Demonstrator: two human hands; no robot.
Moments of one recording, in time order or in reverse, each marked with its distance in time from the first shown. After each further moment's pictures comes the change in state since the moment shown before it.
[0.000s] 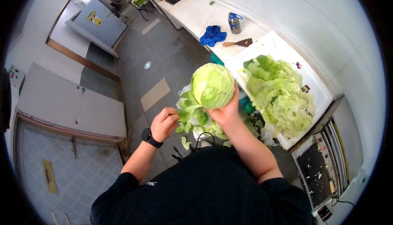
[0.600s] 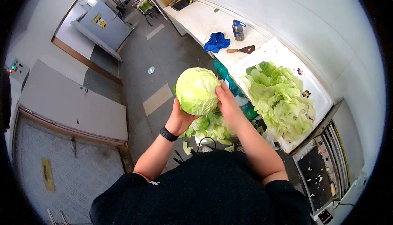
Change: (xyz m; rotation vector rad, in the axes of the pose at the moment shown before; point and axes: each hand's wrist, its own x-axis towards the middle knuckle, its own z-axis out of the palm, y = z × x) left_hand 0.037 0.006 0.050 -1.668 0.103 -0.702; right_hand -0.001 0.000 0.015 -0.768 -0.041 -0.104
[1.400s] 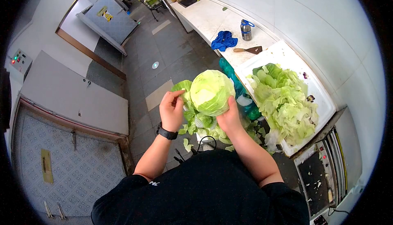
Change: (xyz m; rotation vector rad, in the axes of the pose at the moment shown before) left_hand -0.016 0.032 0.005 1.203 0.626 0.622; right_hand -0.013 0.046 -0.006 0.238 0.083 -0.080
